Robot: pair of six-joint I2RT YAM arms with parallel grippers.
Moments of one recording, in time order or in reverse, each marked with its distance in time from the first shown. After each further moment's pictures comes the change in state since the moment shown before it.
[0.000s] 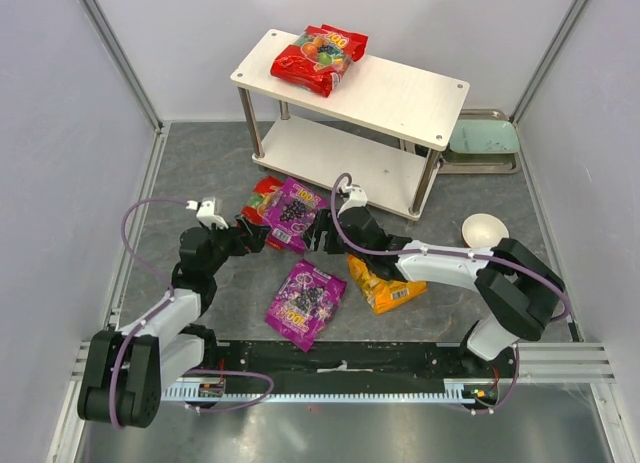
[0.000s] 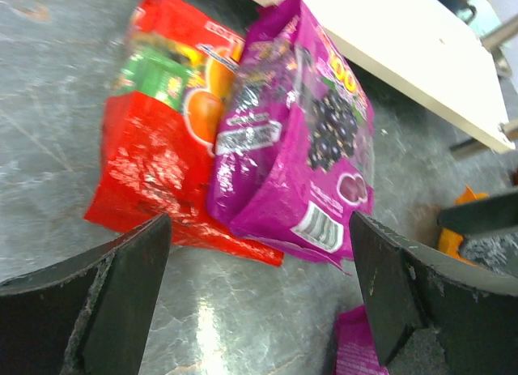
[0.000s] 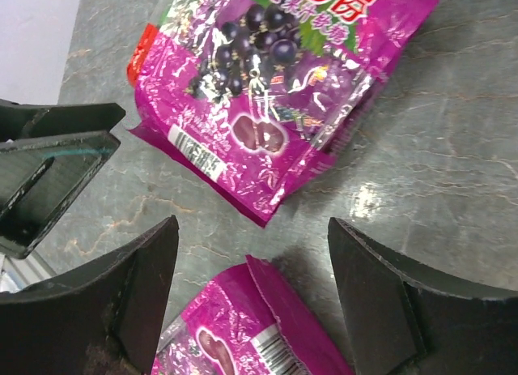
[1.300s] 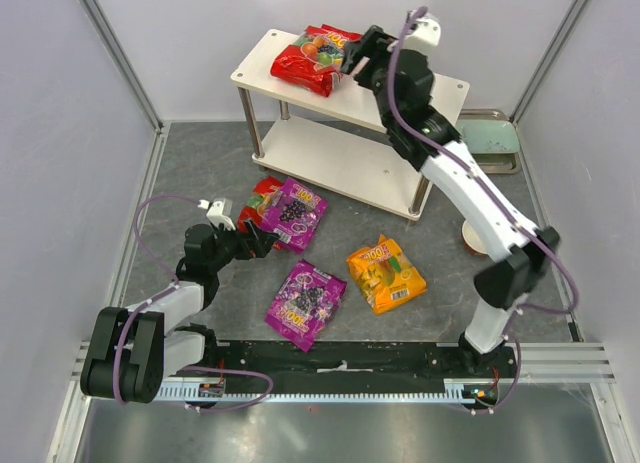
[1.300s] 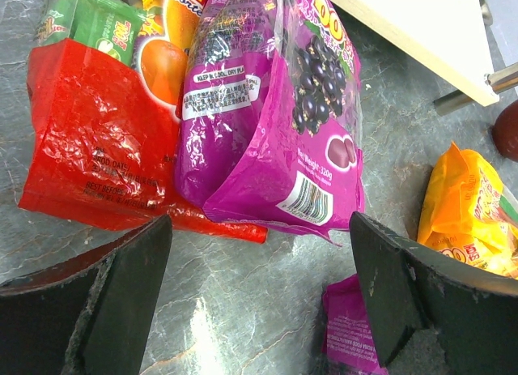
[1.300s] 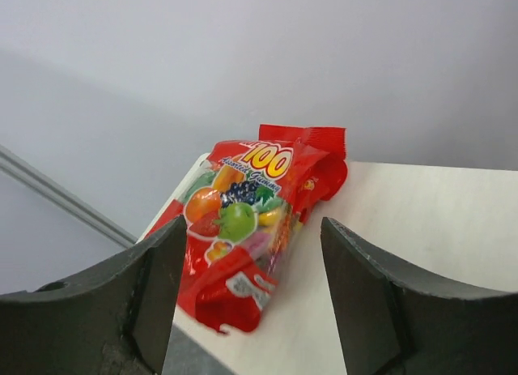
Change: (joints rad) left arm 0.000 0.105 0.011 0.018 0.100 0.001; right arm -0.317 0.265 1.210 -0.357 0.277 -0.260
